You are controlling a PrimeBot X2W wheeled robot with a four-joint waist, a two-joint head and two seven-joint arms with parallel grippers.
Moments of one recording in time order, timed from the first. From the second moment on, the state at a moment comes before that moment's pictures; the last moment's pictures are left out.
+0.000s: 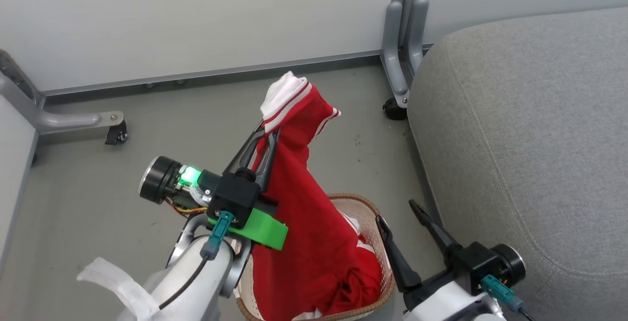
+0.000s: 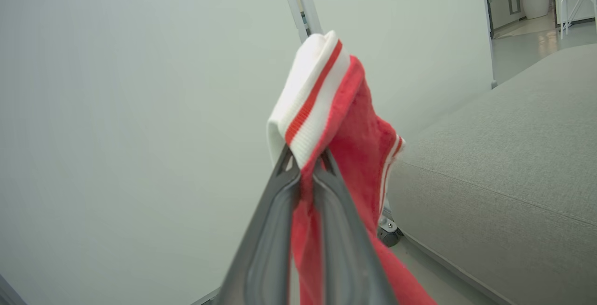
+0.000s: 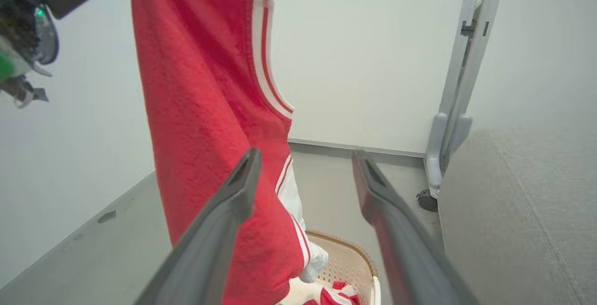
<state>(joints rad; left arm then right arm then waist) -0.44 0.22 -0.64 0.22 -0.16 0.16 -0.26 -0.01 -0.05 0.31 0.14 0.09 0.13 -0.26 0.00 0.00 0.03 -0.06</state>
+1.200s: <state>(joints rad) -0.50 0.11 -0.77 -0.08 -0.20 0.15 -0.05 -0.09 -0.05 0.47 0.25 0.17 0.13 -0.26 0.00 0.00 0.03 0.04</state>
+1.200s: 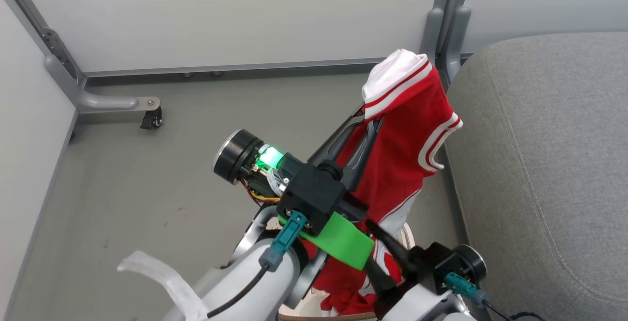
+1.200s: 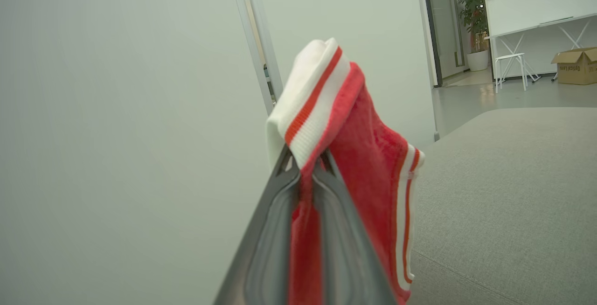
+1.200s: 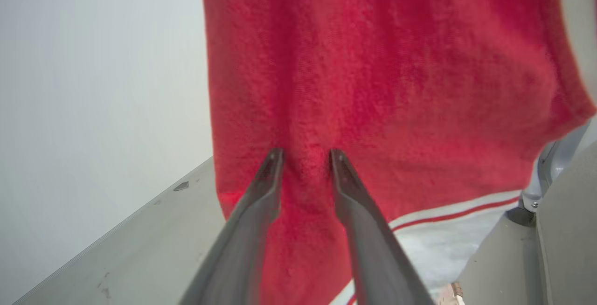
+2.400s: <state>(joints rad) -0.48 0.18 -0.75 -0.06 -0.21 0.21 0.00 -0.10 -0.08 0.46 0.22 0.17 0.13 -0.26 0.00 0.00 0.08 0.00</state>
